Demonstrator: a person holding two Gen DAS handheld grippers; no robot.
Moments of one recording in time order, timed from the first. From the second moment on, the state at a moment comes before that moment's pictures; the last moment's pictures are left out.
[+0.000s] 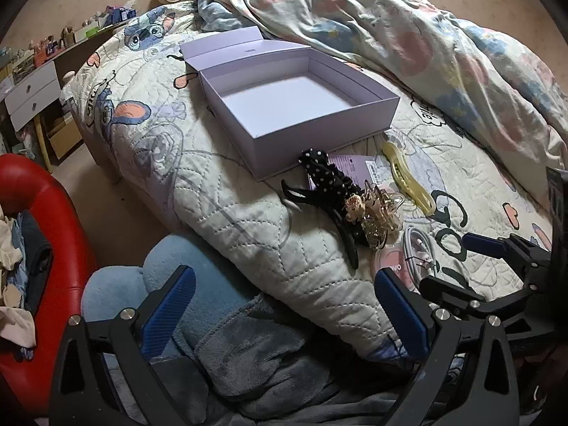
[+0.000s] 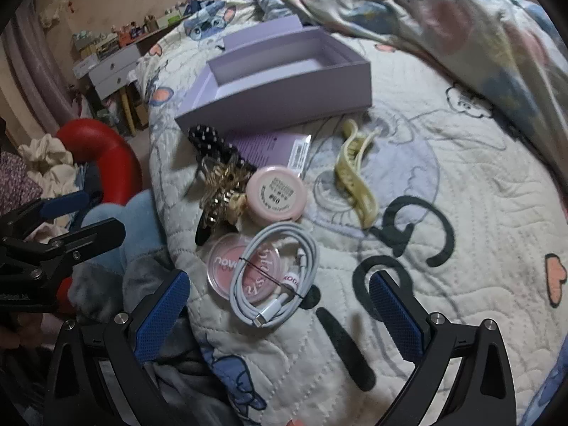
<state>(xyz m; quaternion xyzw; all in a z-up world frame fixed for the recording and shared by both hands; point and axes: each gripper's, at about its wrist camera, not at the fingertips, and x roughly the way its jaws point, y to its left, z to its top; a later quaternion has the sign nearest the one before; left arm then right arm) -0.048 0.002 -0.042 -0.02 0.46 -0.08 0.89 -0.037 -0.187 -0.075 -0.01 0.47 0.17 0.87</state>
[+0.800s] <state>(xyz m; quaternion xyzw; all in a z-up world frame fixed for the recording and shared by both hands) -0.018 -0.018 -0.056 -0.03 0.47 -0.15 0.87 -0.019 -0.198 -0.096 0.04 0.49 0.20 0.85</state>
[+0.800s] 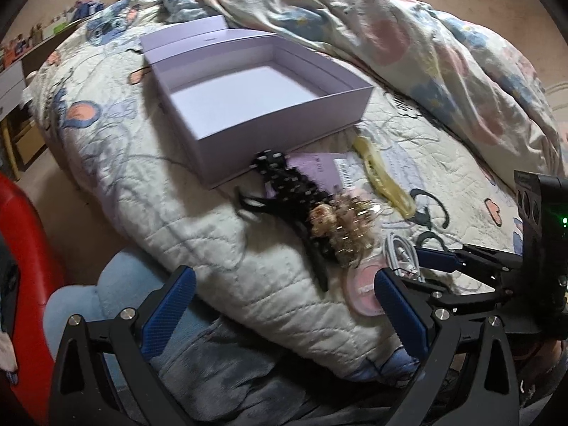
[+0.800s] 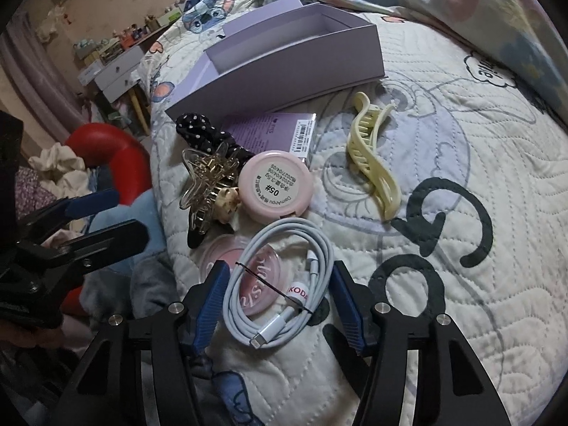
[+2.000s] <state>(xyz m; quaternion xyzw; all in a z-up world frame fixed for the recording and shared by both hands) 0.002 -0.064 -0.065 0.02 0.45 -0.22 0.87 -0.008 -0.245 -0.083 0.06 0.48 0.14 0.86</state>
